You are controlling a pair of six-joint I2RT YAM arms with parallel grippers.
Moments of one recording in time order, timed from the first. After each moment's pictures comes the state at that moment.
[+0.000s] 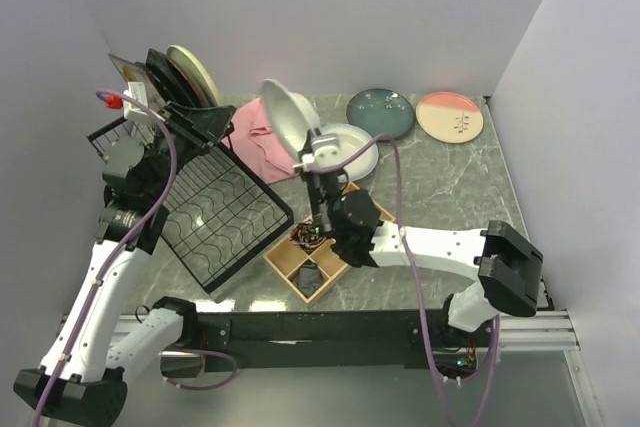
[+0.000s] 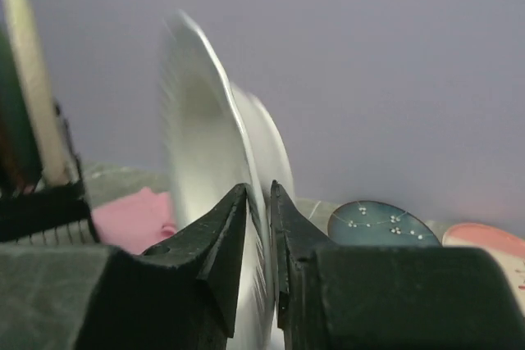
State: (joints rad) left arm -0.22 0.86 1.03 0.02 0.20 -0.89; right arm 1.16 1.52 1.01 1.08 0.90 -0.58
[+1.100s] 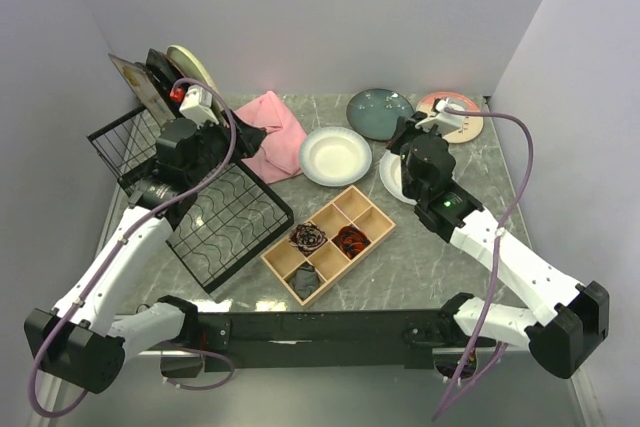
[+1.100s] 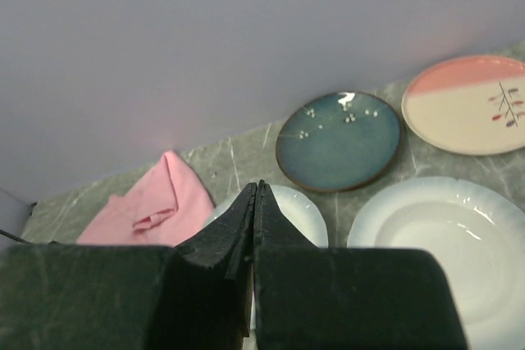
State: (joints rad) left arm -0.35 1.07 1.03 -0.14 0.11 -0.58; right arm 0.63 1.10 0.97 0.16 0.72 0.36
